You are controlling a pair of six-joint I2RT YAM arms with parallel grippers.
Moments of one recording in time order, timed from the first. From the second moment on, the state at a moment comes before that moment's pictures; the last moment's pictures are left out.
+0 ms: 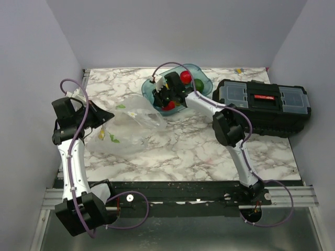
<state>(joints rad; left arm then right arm) 0.34 1.03 1.01 -0.56 0.76 -0.42 0.61 2.38 1.96 -0.25 -0.40 -0.19</state>
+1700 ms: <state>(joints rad) 0.40 1.02 0.94 -0.65 1.03 -0.32 0.89 1.41 0.98 0.22 -0.30 -0.13</state>
